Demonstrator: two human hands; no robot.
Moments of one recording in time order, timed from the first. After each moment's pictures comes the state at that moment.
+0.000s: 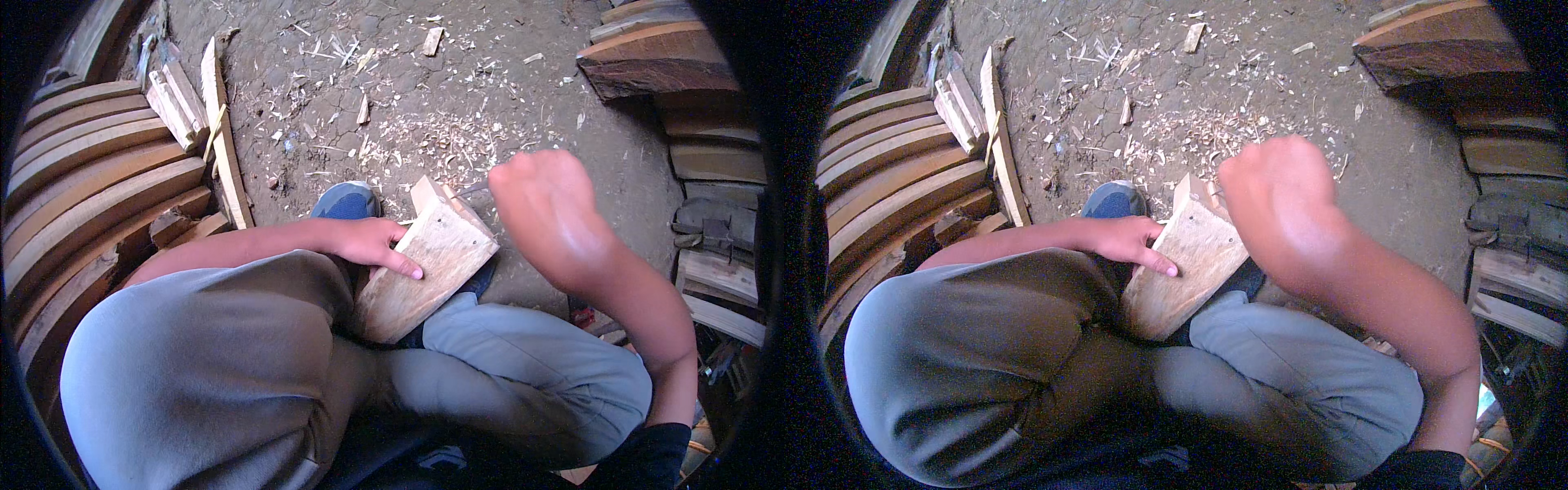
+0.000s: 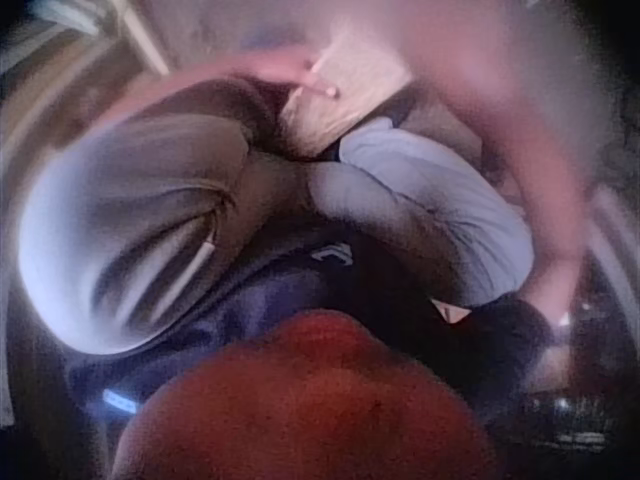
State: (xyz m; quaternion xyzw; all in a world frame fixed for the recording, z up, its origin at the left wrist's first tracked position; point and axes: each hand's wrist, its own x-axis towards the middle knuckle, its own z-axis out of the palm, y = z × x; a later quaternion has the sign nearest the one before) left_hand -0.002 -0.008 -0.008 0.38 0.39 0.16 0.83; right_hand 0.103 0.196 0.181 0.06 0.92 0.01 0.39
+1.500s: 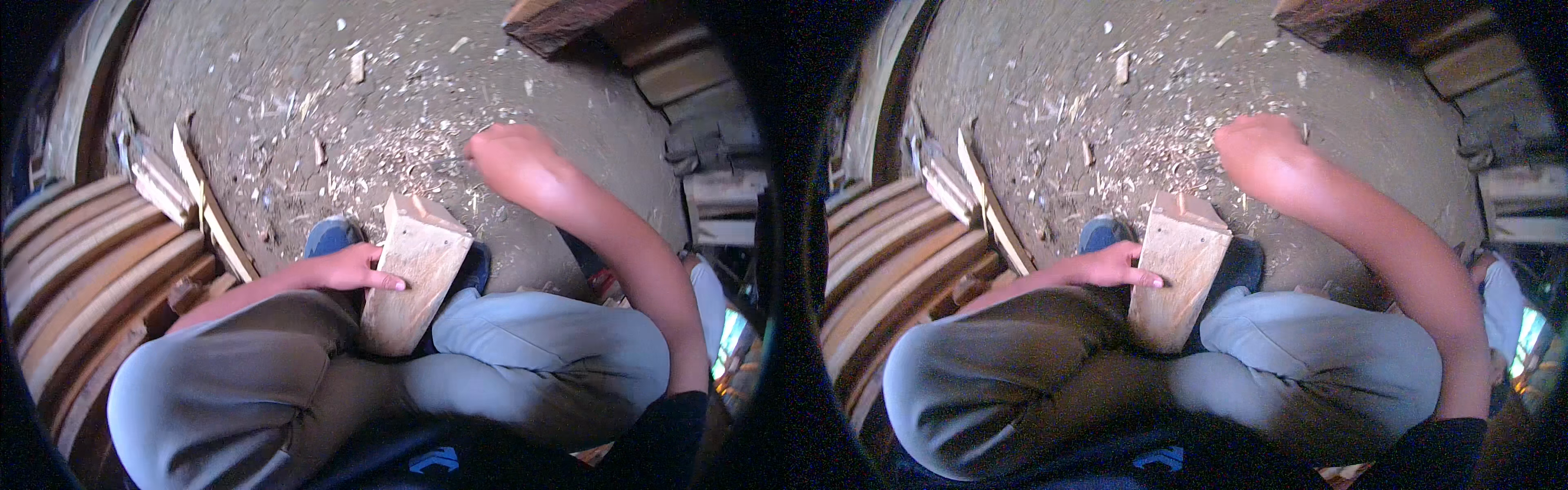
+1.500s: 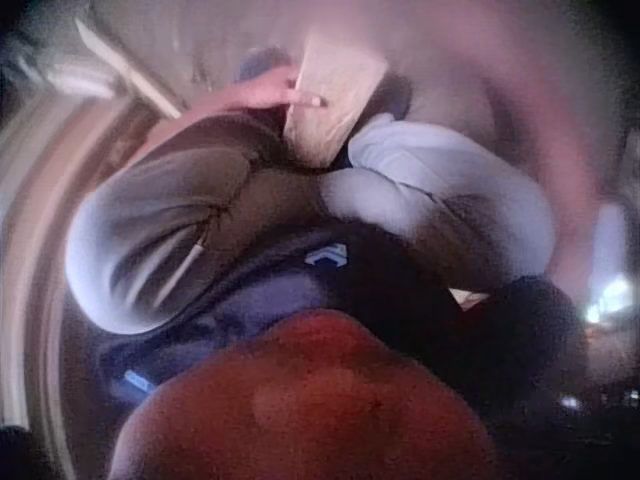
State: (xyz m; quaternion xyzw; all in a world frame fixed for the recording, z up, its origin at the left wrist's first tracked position) left_hand -0.001 -0.007 -0.007 0.33 0.39 0.14 0.85; right_hand 0.154 0.253 0.125 0.24 0.89 -0.13 0.35
